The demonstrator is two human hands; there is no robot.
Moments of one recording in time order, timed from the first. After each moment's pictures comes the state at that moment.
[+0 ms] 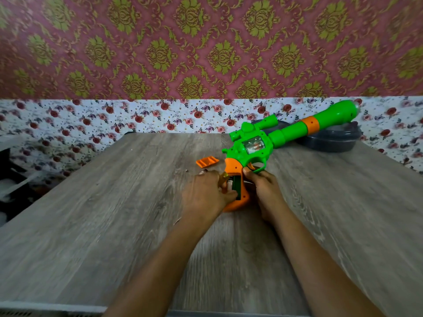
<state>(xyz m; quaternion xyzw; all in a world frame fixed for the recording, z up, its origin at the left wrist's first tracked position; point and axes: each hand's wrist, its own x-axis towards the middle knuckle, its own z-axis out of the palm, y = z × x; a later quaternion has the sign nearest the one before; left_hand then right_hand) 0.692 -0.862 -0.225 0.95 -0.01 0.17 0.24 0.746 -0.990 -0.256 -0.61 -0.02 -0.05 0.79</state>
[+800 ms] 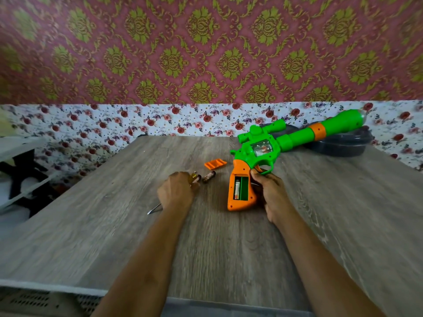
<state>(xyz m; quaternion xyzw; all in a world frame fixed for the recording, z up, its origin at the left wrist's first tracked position) 0.721 -0.804 -0.242 0.96 0.17 0.16 0.16 0.745 -0.992 -0.255 -0.60 0.02 -0.03 0.80</state>
